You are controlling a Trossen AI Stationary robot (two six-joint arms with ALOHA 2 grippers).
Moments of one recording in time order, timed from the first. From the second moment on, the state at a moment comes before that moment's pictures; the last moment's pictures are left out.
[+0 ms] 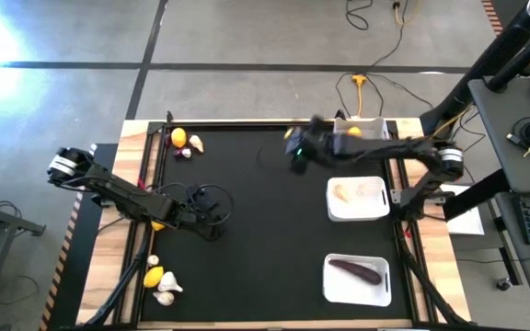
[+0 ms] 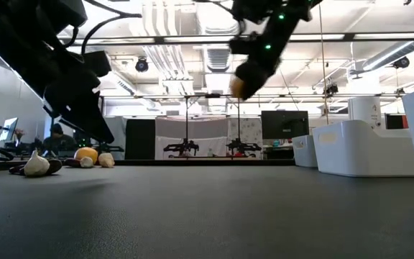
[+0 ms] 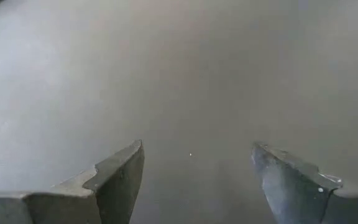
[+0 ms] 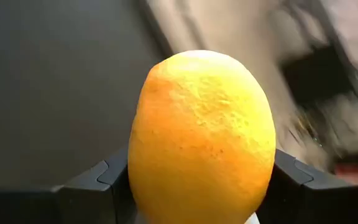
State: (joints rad) left arm -0.33 1.29 0.54 -0.32 -0.63 -0.76; right arm -0.25 1.63 1.30 -0.59 0.64 -0.08
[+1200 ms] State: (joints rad) left arm -0.37 1.28 0.78 -0.75 -0.16 -0.81; right arm -0.86 1.63 1.12 -0.73 0.39 0.05
